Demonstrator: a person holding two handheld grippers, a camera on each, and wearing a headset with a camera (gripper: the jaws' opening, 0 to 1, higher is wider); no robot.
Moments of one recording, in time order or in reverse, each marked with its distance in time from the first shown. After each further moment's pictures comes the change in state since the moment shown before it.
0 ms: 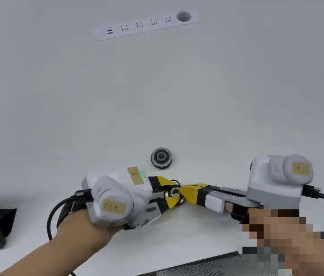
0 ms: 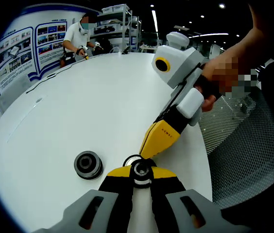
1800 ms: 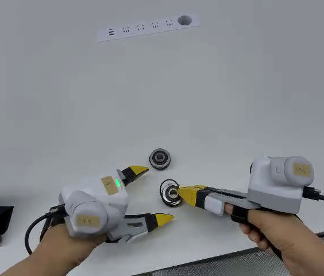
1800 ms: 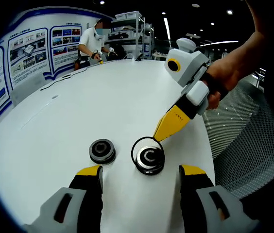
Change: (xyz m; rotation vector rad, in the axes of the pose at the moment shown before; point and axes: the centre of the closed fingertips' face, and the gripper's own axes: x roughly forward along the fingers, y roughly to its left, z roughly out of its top) left arm -0.023 0.013 -0.014 -0.064 -0.075 0.110; right arm -0.007 0.012 0.002 -0.001 0.003 0.026
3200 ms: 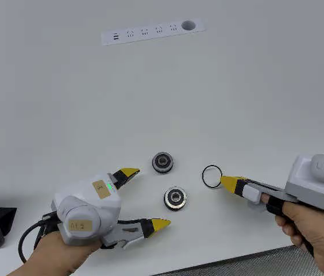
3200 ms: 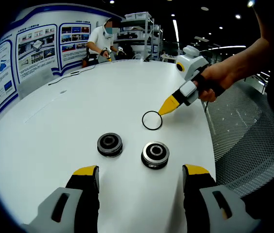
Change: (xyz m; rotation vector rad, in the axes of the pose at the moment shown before) left arm -0.009 0.007 -0.006 -0.053 -0.005 0.044; right arm -0.046 -0.076 0.030 0.002 -0.092 -0.259
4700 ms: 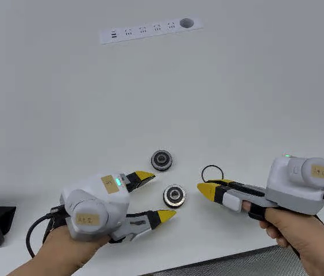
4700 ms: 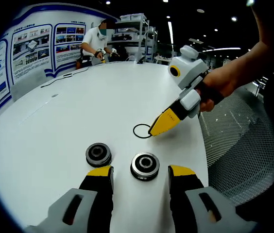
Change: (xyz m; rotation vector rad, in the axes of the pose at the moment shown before) left arm 0.010 -0.016 0.016 0.005 -0.017 -0.068; right arm 0.014 0.041 -0.020 -0.080 0.048 0.098
